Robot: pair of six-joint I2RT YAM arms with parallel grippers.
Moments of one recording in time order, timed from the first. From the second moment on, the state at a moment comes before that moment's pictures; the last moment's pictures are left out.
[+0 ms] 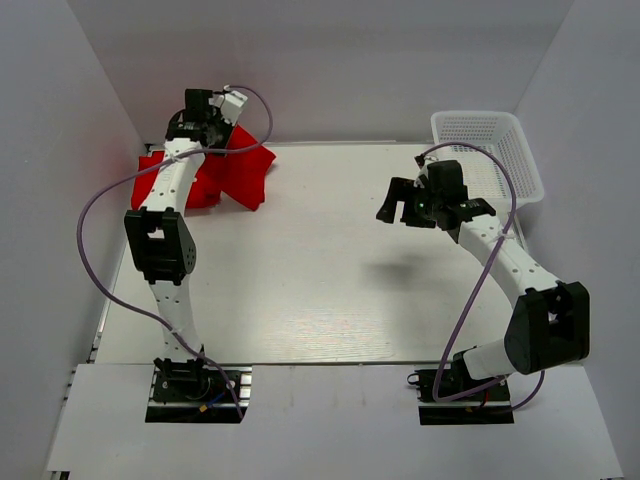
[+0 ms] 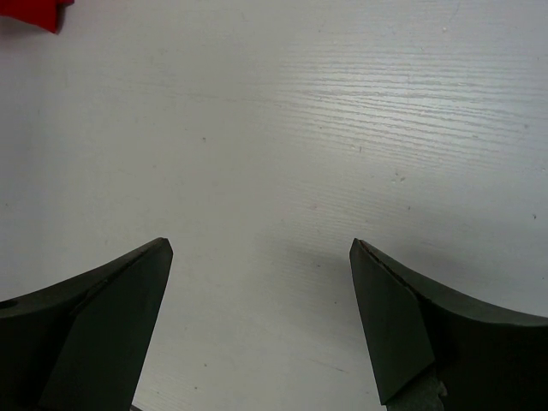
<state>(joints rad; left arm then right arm) -0.08 2.11 2.08 -0.65 0.04 0.47 0.29 1.41 1.11 -0.42 -0.23 0.35</state>
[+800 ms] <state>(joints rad) 0.11 2.10 2.22 -0.71 0.12 0.48 0.29 1.60 1.25 -0.48 -0.27 0.37</state>
